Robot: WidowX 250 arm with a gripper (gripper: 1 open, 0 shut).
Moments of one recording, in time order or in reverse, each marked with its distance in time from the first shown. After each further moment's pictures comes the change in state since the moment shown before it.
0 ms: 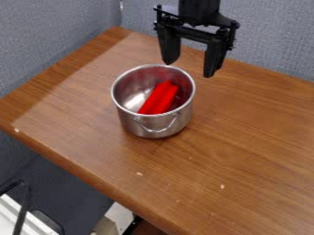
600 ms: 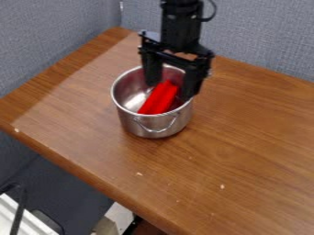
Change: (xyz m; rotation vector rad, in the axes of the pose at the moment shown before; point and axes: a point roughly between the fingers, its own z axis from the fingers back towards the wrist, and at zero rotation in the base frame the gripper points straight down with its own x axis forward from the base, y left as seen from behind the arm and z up) arm -0.014 0.025 -0.034 0.011 0.079 -0.029
